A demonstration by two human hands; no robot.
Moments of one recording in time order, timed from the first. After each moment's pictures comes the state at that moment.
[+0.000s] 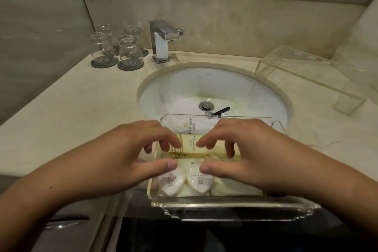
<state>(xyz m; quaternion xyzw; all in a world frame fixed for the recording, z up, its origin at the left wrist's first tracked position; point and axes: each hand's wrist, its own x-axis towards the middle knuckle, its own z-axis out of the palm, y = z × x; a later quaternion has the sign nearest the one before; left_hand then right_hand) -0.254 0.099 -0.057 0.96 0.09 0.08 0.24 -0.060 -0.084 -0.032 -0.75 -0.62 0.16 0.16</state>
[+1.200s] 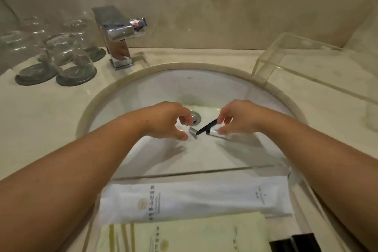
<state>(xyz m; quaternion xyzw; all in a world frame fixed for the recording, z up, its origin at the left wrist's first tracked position) 0.008 0.228 -0.154 0.97 0.10 -0.09 0.20 0.174 0.046 -0.142 -0.86 -0.46 0.22 0.05</state>
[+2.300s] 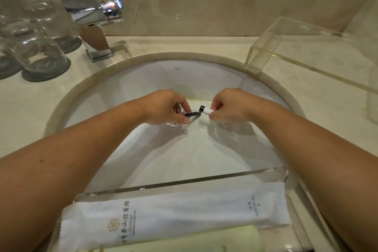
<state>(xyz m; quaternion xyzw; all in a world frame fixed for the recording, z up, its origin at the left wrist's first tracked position) 0.052 0.231 -0.166 0.95 0.14 -0.10 0.27 0.188 0.060 -0.151 -0.88 -0.42 0.21 0.06</state>
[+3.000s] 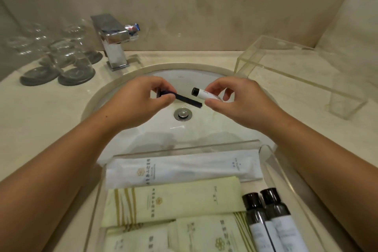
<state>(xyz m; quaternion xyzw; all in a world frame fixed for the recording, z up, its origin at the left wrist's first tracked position) -0.046 0.186 -0.082 0.93 0.19 0.16 0.28 0.117 -0.007 -0.088 -0.81 -0.47 0.06 0.34</state>
